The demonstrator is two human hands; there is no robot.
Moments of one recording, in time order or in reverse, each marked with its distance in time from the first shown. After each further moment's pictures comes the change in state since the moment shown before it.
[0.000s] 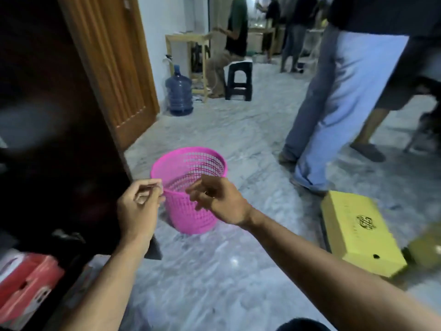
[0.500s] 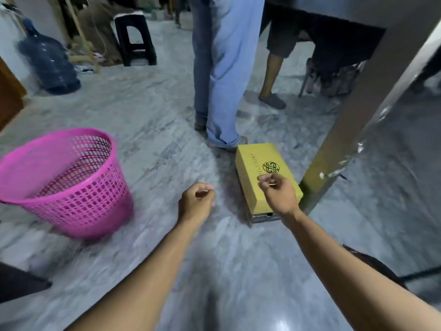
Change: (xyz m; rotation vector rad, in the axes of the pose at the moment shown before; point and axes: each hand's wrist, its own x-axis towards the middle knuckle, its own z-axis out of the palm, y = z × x) left_hand -0.156 -0.081 0.309 0.170 -0.805 -0.324; right_hand -0.228 0.189 -0.245 -0.175 0.936 0.615
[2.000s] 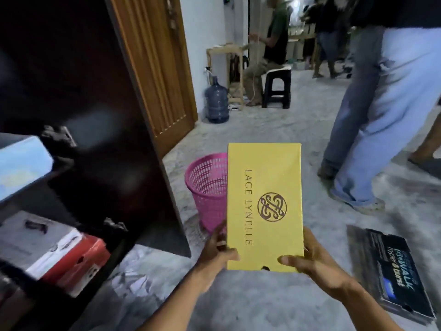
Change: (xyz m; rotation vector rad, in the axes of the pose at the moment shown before) left_hand -0.121 -0.057 -0.208 -0.300 0.132 -0.099; right_hand -0.098 -0.068 0.123 0.270 -0.951 -0.062
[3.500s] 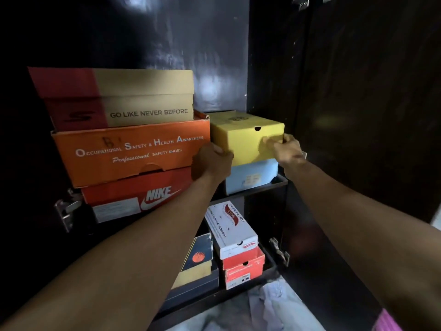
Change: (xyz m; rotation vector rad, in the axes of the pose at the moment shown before) left_hand -0.172 0.209 -0.451 0.265 1.462 0.237; right_hand 0.227 -0.312 0.592 -0.181 -0.306 -0.373
